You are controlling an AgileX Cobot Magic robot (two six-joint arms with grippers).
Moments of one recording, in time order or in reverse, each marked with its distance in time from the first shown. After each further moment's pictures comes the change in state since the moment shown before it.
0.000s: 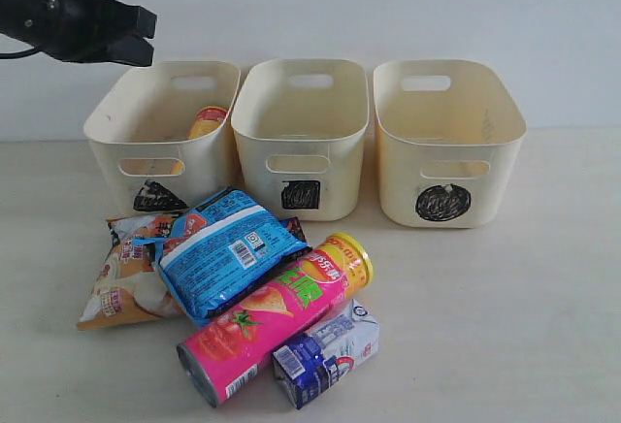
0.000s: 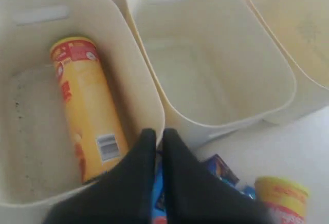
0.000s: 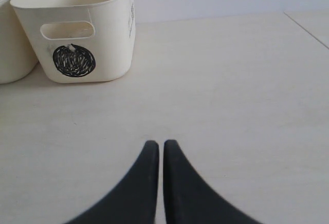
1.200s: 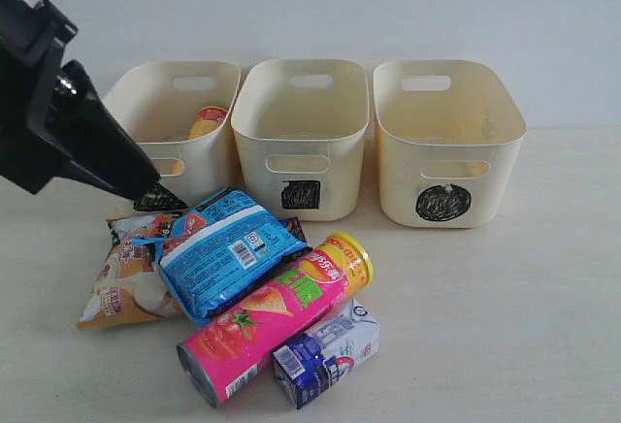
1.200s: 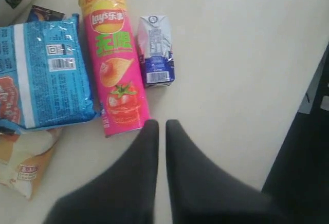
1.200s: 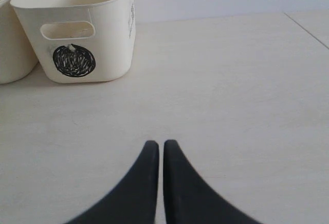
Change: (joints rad) left arm -0.330 -0.366 0.143 0.227 0.568 0.027; right arm 0.000 0.000 0.000 0.000 0.000 0.000
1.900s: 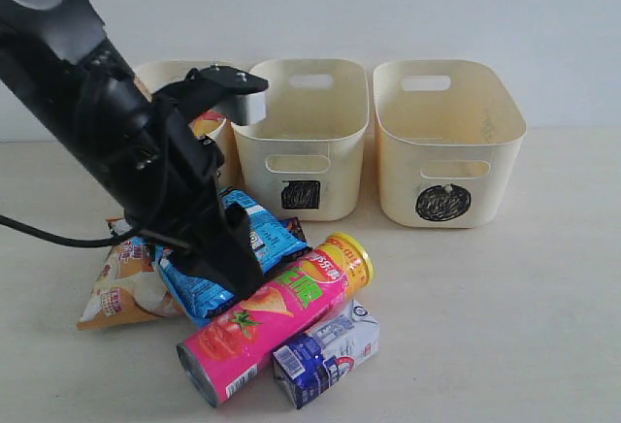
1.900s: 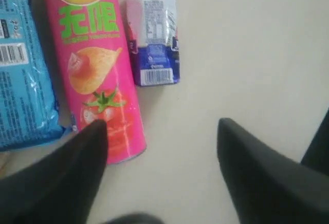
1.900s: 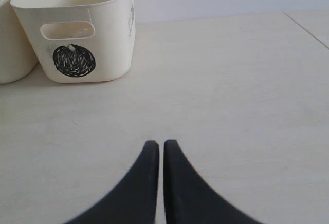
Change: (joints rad) left arm -0.094 0.311 0.032 0.025 -0.172 -0.083; right arm 0.000 0.000 0.000 0.000 0.000 0.000
